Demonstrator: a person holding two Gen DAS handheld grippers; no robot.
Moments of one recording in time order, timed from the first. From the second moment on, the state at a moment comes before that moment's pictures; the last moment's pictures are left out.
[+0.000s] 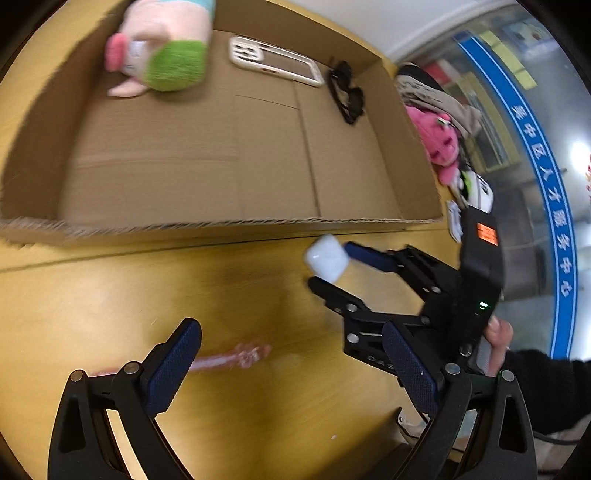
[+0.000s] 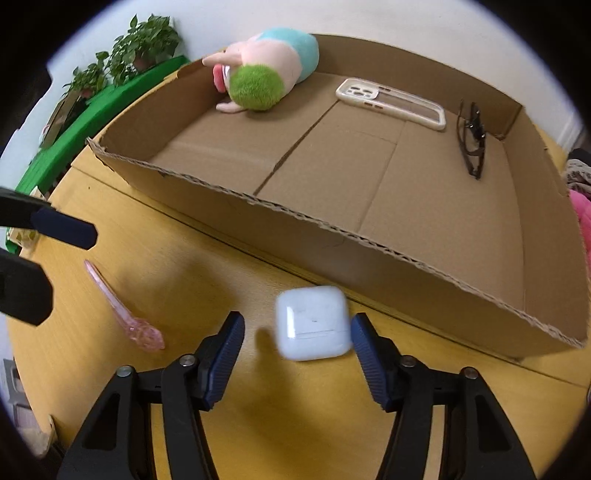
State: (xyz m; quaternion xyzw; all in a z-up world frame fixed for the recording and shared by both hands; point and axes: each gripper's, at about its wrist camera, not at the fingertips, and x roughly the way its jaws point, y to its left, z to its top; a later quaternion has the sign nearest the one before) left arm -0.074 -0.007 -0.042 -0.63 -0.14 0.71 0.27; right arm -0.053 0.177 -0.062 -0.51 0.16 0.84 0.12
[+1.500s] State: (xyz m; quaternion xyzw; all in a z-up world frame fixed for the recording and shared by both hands) left arm -0.129 -0.002 0.081 -0.55 -0.14 0.68 0.46; right arm -0.075 0.151 0.123 -0.45 0.05 0.89 0.00
